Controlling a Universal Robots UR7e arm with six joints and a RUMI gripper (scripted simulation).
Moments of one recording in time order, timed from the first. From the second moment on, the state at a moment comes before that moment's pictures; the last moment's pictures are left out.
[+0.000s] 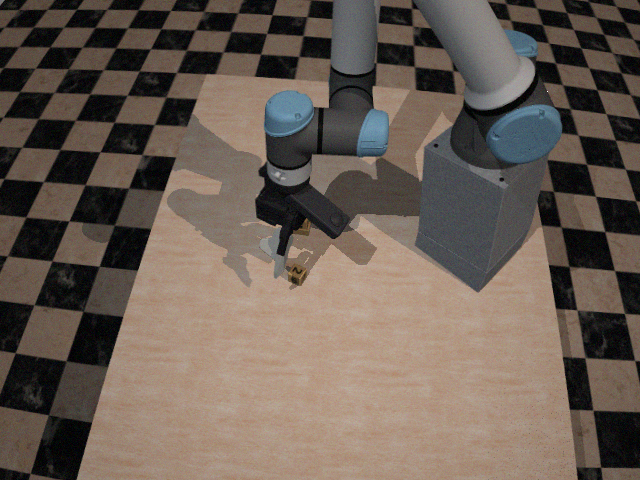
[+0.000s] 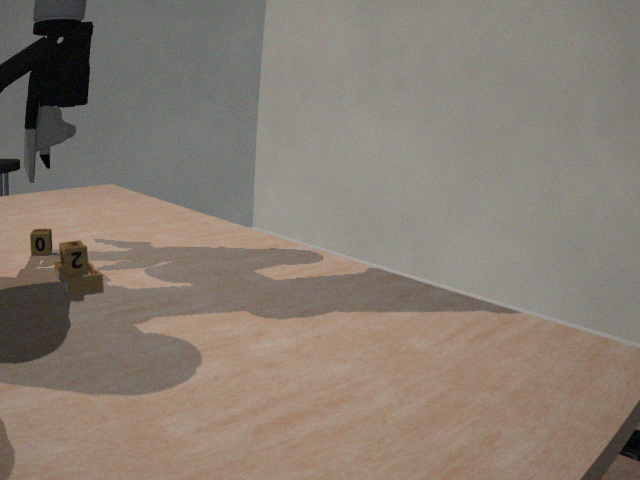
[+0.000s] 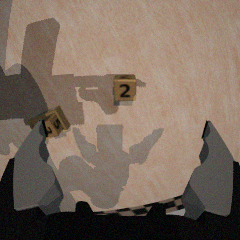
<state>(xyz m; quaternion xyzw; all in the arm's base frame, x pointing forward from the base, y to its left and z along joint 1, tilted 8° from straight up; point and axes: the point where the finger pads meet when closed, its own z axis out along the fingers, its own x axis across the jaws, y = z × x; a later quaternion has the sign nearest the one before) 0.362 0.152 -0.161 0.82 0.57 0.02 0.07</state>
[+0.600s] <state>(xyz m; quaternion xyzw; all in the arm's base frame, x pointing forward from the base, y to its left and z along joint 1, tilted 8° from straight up) 0.362 0.152 -0.161 0.81 0.58 0.02 0.06</state>
